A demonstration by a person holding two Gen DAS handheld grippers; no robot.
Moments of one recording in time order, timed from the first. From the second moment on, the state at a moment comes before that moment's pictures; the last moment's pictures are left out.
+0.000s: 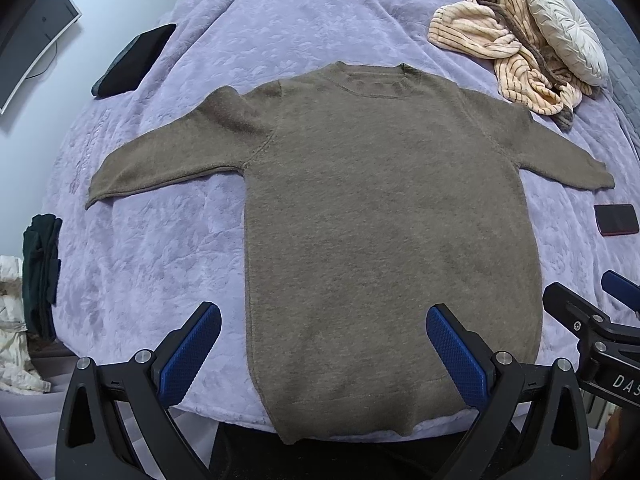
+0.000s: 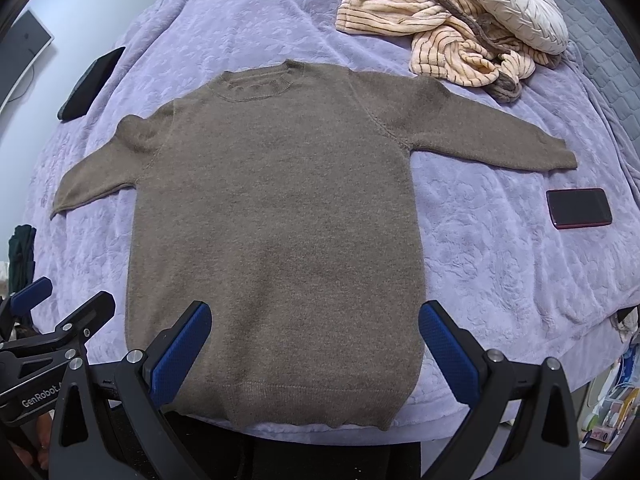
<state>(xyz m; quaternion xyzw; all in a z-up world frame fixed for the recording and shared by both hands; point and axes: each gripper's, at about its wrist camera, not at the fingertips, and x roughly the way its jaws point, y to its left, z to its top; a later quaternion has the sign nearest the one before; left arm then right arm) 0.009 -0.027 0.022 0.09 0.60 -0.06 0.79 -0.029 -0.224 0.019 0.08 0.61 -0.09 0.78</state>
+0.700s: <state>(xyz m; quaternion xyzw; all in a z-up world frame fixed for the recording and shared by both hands) 0.011 -0.053 0.031 0.08 0.61 -0.02 0.79 -0.012 -0.255 0.019 0.08 0.62 -0.05 0.78</state>
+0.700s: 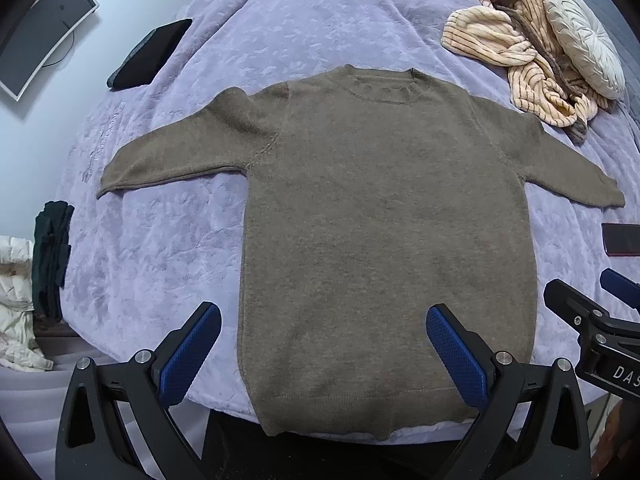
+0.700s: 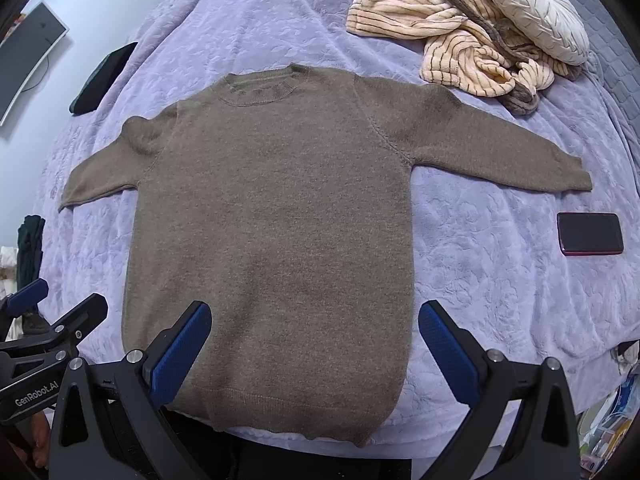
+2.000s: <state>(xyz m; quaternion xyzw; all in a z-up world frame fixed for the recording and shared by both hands) 0.169 0.273 -0.068 -0.22 0.54 0.03 0.81 0.073 -0.068 -0.064 0.05 0.69 0.02 0.72</state>
